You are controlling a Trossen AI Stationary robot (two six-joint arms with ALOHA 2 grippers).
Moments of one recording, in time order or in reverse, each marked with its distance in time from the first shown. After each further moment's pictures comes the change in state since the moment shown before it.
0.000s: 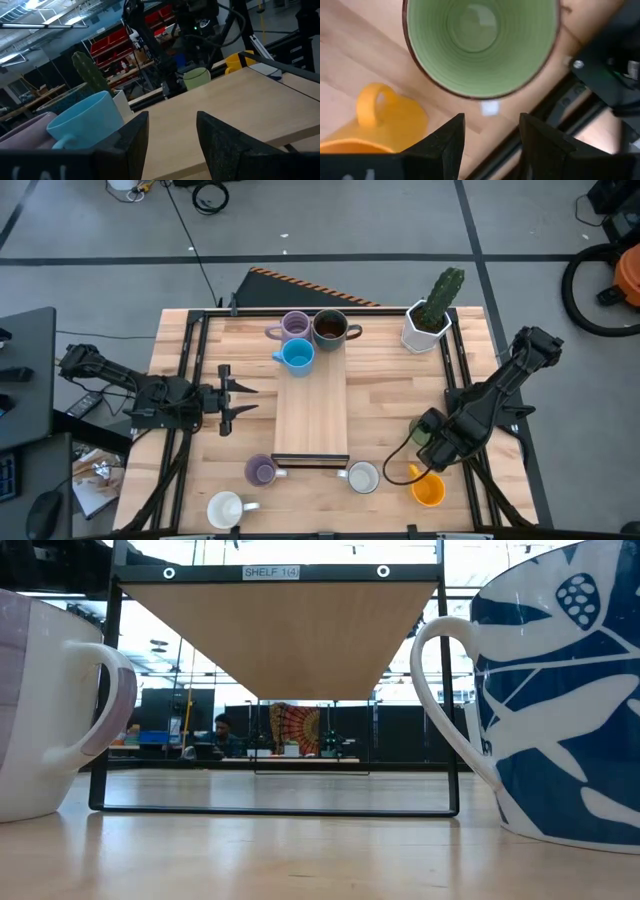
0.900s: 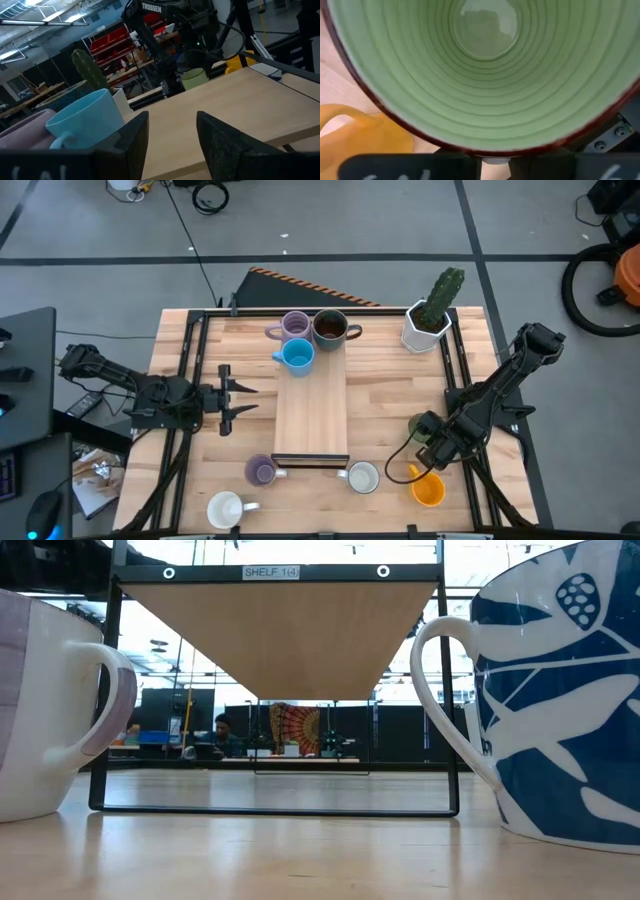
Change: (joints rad) left arm 0.000 0.000 0.000 -0.005 -0.004 -0.019; right arm 0.021 -0.066 -0.265 0.284 0.054 -0.042
